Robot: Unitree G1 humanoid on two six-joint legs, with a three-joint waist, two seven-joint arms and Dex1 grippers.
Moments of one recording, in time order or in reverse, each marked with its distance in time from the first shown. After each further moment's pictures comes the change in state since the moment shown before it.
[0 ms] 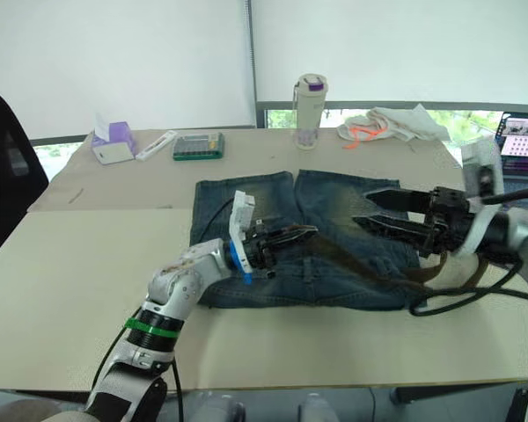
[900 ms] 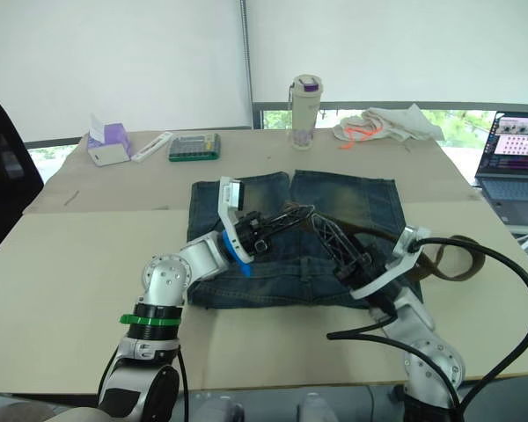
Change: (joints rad) left arm -0.039 -0.054 0.185 -0.040 -0.315 0.339 0.149; right arm 0.270 0.671 0.185 -0.051 0.079 -0.350 -0.474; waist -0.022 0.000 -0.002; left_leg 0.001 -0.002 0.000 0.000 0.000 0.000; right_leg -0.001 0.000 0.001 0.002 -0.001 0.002
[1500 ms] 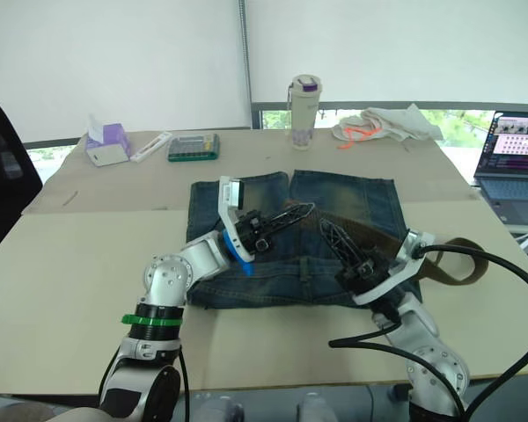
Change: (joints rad) left arm 0.000 -0.007 -0.009 0.004 0.014 -0.024 0.000; right arm 0.029 -0.025 0.011 -0.022 0.027 -0.030 0.005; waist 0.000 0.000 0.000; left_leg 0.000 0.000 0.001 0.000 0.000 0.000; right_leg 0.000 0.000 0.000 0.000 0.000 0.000
